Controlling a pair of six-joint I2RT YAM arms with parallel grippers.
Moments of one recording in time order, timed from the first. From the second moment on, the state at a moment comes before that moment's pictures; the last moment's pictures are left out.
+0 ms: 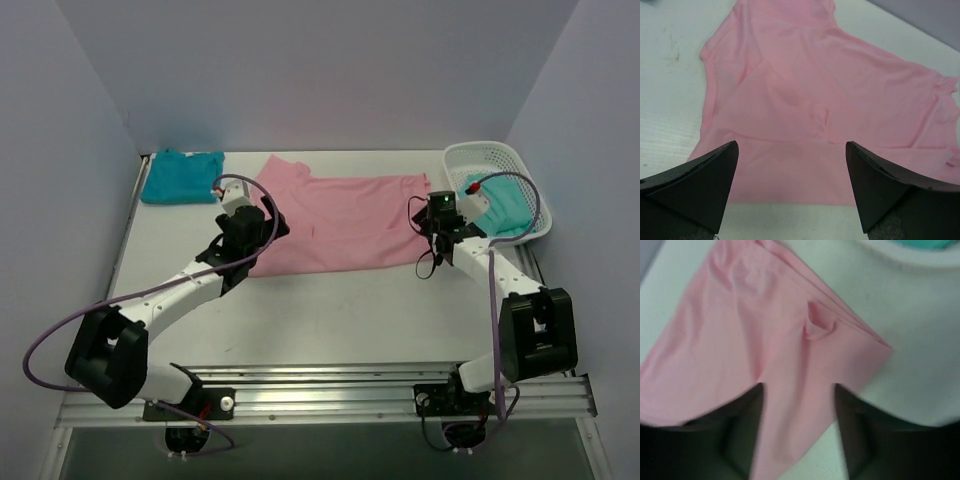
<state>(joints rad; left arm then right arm) -0.56 1.39 0.90 0.08 -0.48 -0.68 0.18 1.45 0.95 -0.23 0.45 0.92</state>
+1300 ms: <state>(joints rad) -0.56 1.71 0.77 0.26 -0.46 -0.81 0.01 1.50 0.64 -0.08 0.26 0.85</state>
